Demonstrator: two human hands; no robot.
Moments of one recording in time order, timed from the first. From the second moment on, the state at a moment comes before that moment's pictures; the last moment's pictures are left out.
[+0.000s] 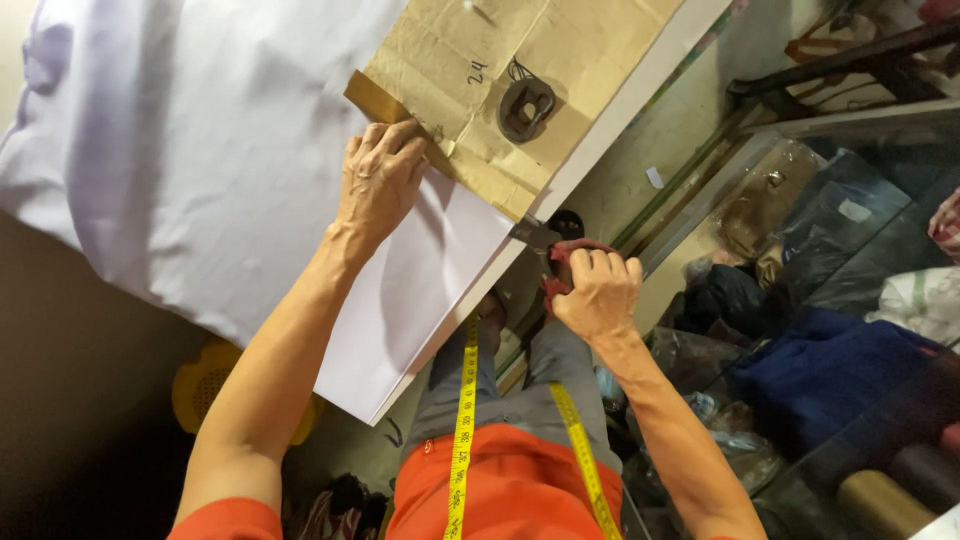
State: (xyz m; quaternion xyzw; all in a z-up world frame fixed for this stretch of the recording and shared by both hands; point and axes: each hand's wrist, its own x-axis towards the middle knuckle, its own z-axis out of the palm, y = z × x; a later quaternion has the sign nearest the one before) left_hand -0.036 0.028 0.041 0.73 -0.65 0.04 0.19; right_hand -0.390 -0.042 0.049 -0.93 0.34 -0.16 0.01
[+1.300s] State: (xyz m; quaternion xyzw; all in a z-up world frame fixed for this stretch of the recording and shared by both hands) left_hand 0.001 0.009 0.007 0.72 -0.66 -0.04 0.19; right_hand -0.360 -0.041 0.029 -0.94 0.29 -0.17 -0.03
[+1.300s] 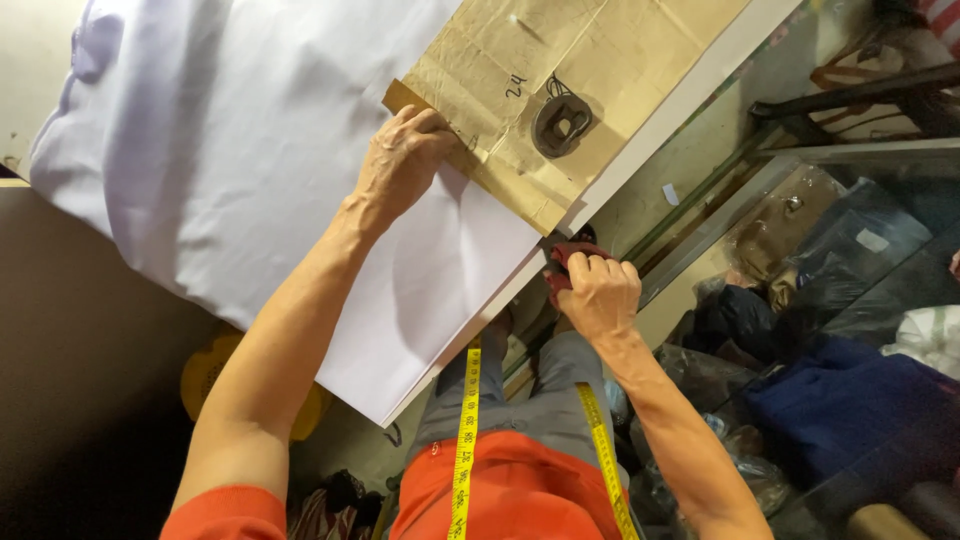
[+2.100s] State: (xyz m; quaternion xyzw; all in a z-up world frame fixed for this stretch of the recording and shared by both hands) left_hand 0.010 0.007 0.022 0.71 -0.68 0.03 0.16; right_hand -0.367 -0.045 0.014 -0.94 0.30 -0.14 0.02
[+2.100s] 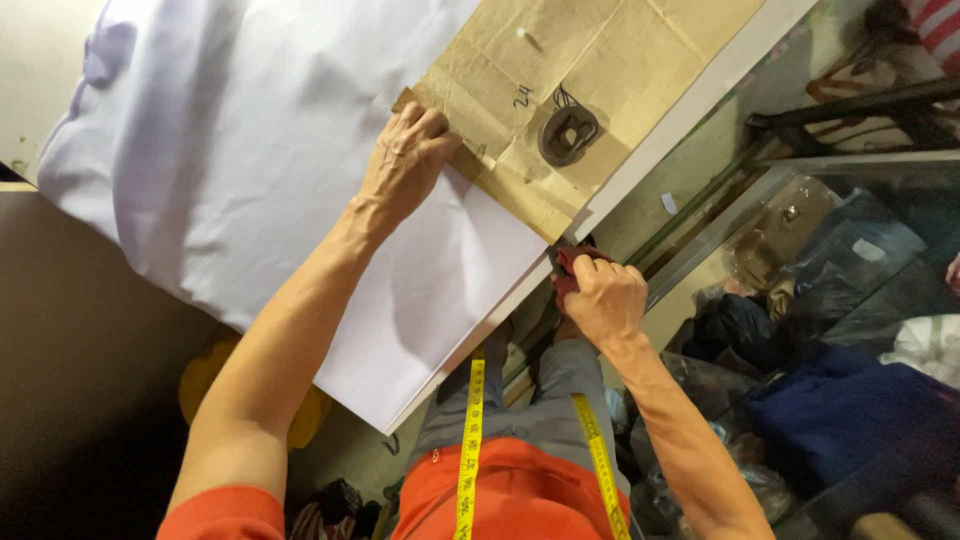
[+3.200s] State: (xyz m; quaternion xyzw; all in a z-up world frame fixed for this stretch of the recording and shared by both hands) left_hand 0.049 -0.022 0.060 0.65 -0.68 -0.22 0.26; right_hand -0.329 -0.044 0.036 -0.95 0.30 -0.05 0.08
